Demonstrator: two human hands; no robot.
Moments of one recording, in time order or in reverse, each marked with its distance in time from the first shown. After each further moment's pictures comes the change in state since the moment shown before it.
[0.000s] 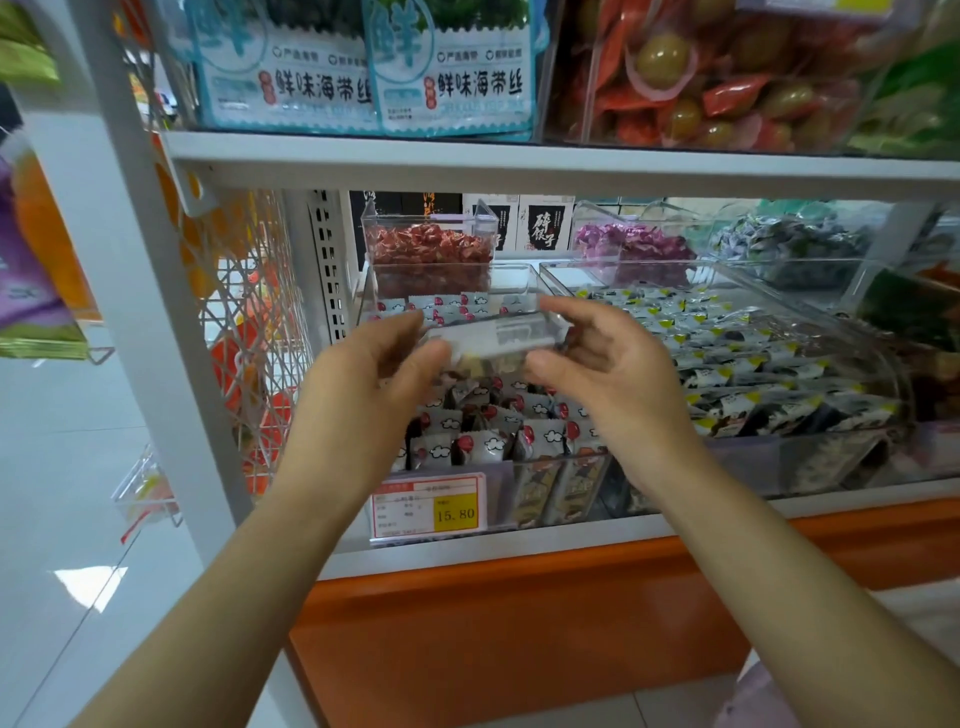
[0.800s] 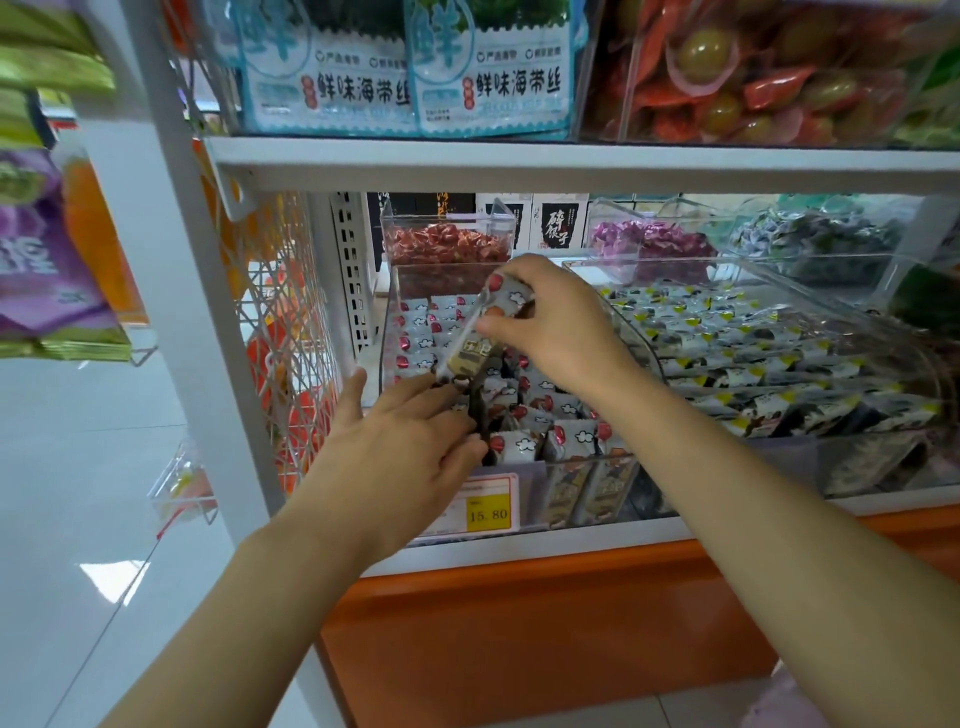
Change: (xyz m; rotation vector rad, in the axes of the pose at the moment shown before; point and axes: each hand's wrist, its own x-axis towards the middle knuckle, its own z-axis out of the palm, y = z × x) left_hand -0.010 -0.027 -0.010 0.884 -0.446 0.244; right_hand 0.064 0.001 0.046 -0.534 -0.111 -0.135
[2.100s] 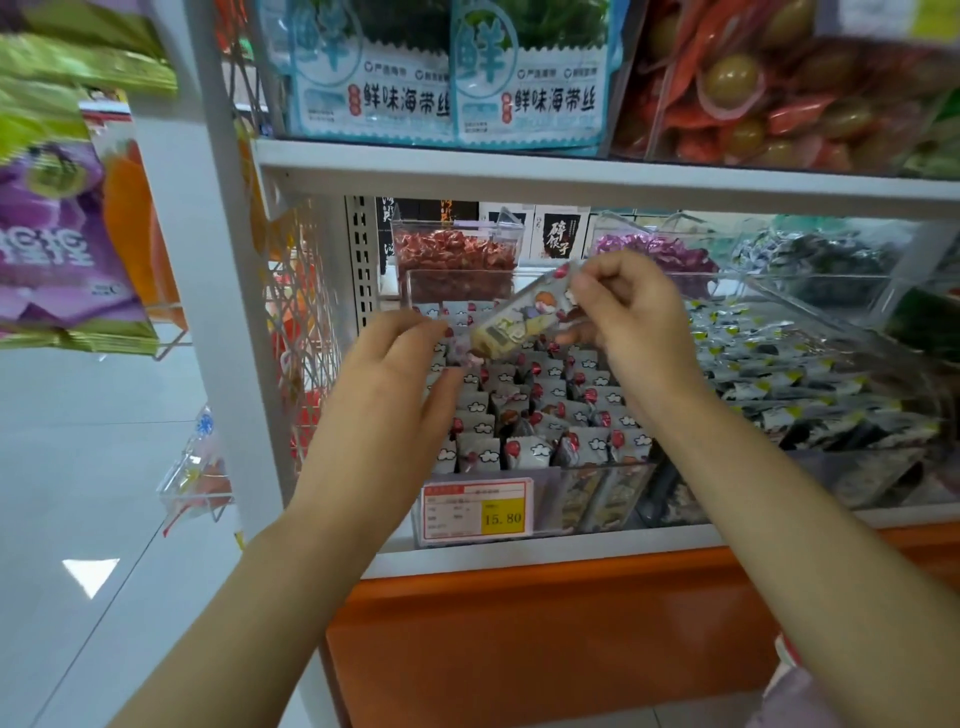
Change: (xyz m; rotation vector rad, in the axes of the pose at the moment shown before) left_hand -0.001 0.001 -0.019 -0.390 0.530 -0.109; right_hand -0.020 -0.004 -0.025 0.488 0.221 0.163
